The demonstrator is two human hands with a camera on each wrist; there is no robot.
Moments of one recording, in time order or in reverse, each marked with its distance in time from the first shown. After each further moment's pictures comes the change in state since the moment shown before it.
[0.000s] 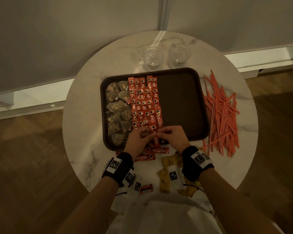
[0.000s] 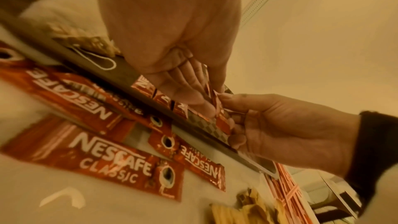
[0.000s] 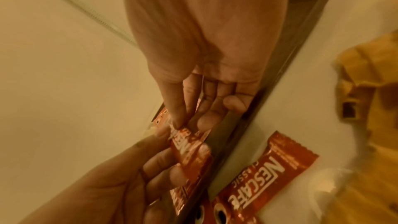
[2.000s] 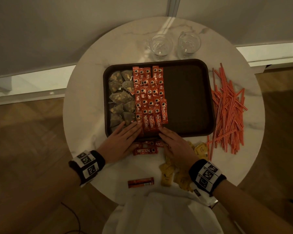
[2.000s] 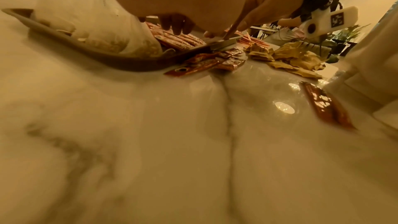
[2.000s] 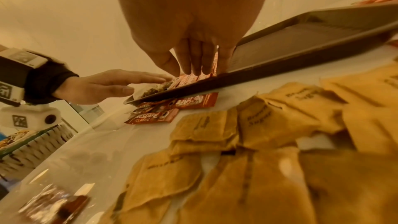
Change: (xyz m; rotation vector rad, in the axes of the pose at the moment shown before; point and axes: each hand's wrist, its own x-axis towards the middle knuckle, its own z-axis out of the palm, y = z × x) left_hand -0.016 -0.076 -0.079 1.313 -0.158 0.769; right_hand -0.041 0.035 0.007 -0.816 -0.127 -0.523
